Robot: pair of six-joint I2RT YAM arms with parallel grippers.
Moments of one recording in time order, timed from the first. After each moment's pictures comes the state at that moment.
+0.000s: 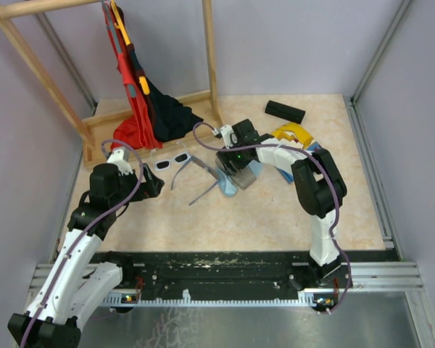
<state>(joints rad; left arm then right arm) -0.24 0.71 0.69 -0.49 0.07 -0.39 0.54 2.00 1.42 -0.39 -0.20 -0.24</state>
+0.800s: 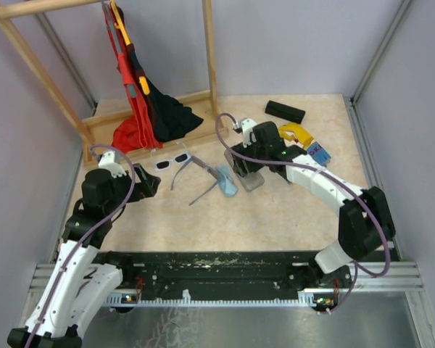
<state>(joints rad) -0.24 0.63 0.69 -0.49 0.04 -0.43 0.54 1.54 1.17 -0.37 -0.13 -0.07</state>
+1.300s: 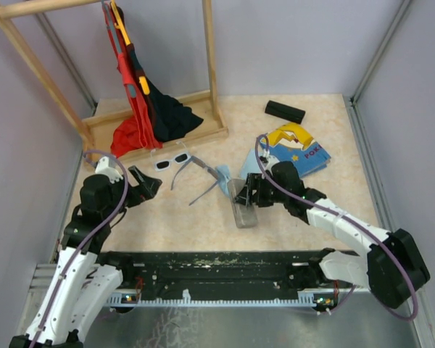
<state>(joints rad) -0.23 0.56 0.67 -0.51 0.07 -0.59 0.56 1.15 0.63 -0.12 -0.34 0.54</state>
